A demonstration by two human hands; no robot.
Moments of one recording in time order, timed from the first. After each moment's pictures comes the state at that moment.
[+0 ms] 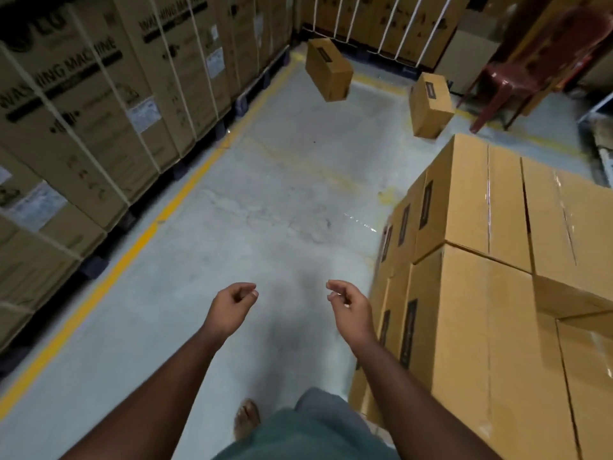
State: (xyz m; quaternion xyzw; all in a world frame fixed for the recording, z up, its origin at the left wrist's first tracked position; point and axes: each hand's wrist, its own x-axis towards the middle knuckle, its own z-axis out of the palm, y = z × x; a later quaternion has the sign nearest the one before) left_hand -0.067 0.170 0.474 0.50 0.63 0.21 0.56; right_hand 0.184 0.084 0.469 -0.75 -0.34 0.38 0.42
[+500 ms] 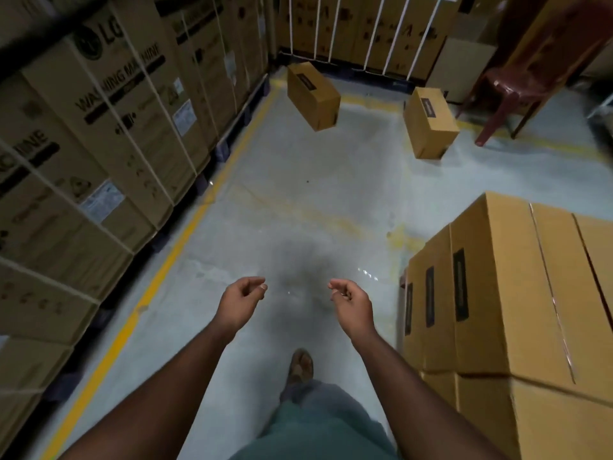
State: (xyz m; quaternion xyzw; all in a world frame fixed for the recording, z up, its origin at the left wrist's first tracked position) left_hand 0.072 0.578 0.471 0.52 0.59 0.21 0.58; right_hand 0.298 0.479 0.457 -0.76 -0.26 0.40 0.44
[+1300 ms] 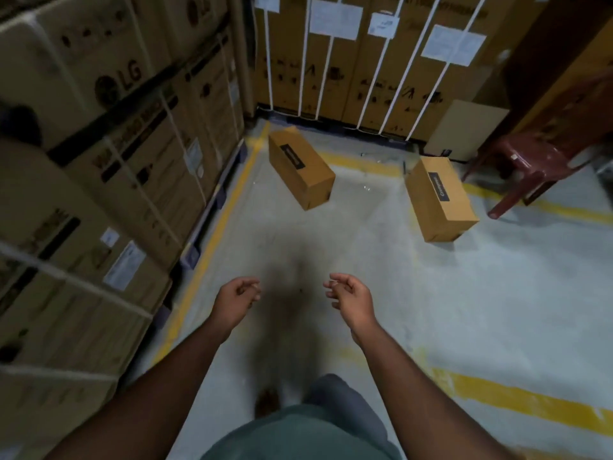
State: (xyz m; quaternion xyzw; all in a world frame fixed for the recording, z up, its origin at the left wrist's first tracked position) left_hand 0.349 1.322 0.496 0.51 0.57 0.19 0.61; right_hand 0.572 1.205 0.524 -0.74 -0.16 0.43 0.50
